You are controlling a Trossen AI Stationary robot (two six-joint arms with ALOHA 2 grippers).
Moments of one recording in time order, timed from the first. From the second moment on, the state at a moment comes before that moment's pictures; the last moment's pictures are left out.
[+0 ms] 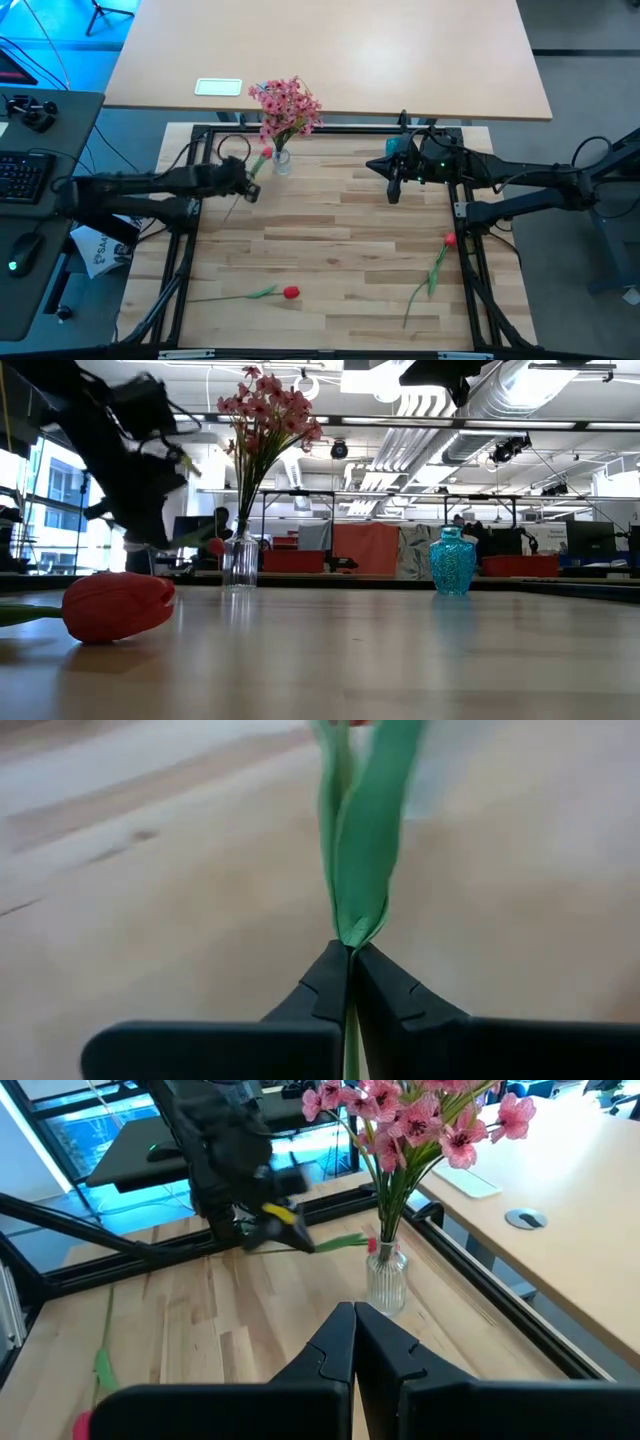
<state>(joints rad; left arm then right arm) 0.33 0.96 0.46 -0.49 -0.35 -0.64 -0.12 1.03 0.97 -0.25 0.14 0.16</state>
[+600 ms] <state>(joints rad) -0.25 0.66 0.46 -0.27 -0.06 -0.63 -0.12 1.00 0.97 -0.16 -0.04 0.22</state>
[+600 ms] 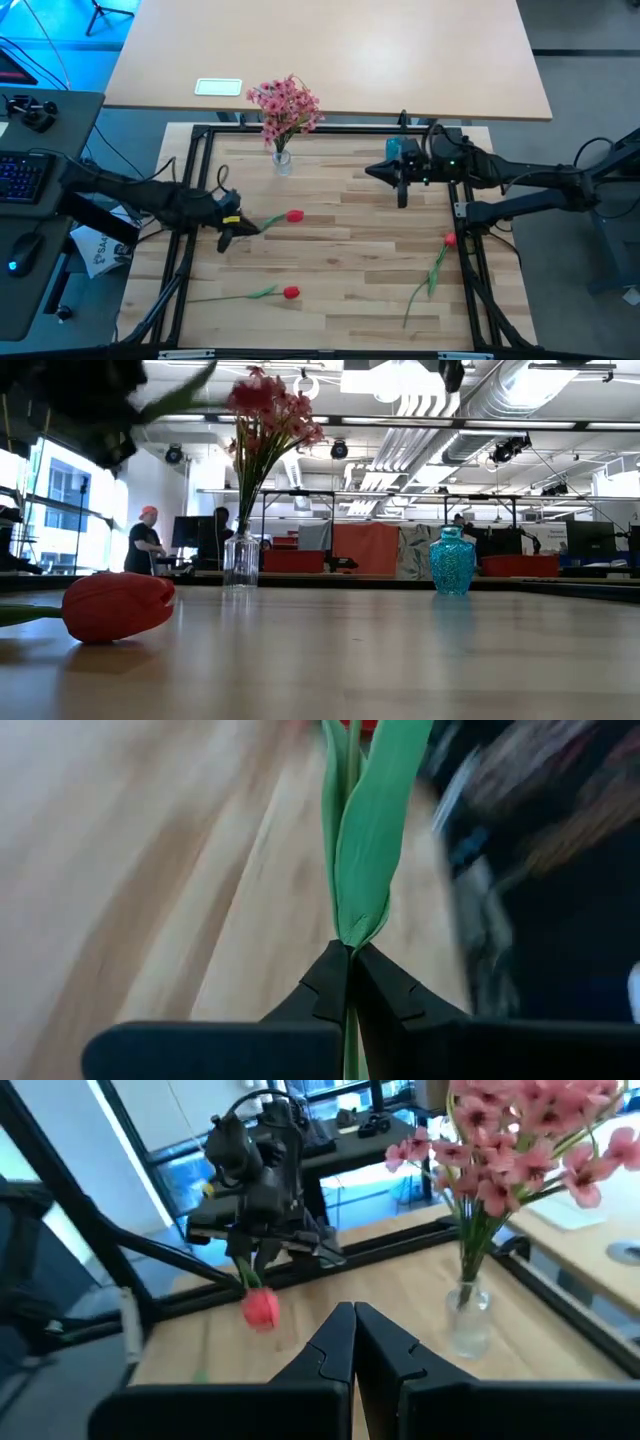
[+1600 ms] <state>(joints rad) 0.02 1.49 0.94 0.71 -0.11 -0.18 0.00 1.05 0.97 0.00 -0.03 0.36</state>
